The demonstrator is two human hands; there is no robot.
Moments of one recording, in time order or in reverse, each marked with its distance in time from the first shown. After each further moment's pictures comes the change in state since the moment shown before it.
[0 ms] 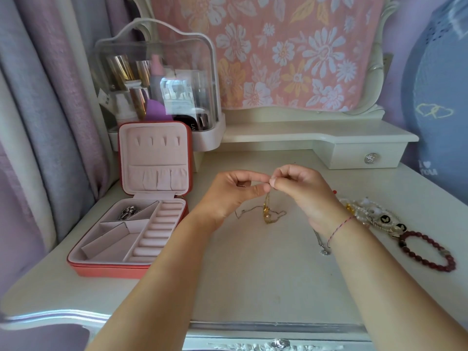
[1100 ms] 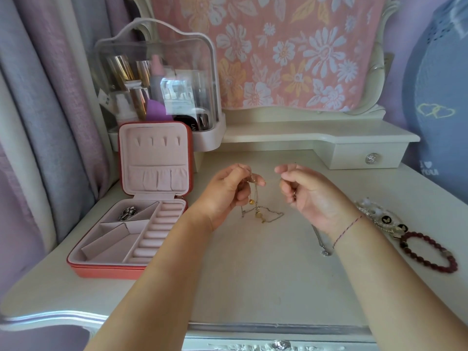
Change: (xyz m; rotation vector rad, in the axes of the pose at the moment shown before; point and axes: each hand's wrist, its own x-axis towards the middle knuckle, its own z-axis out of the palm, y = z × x) left_hand 0.003 0.001 -0.002 -0.300 0.009 -0.083; right_hand 0.001 -0.003 -0.009 0.389 -0.085 0.245
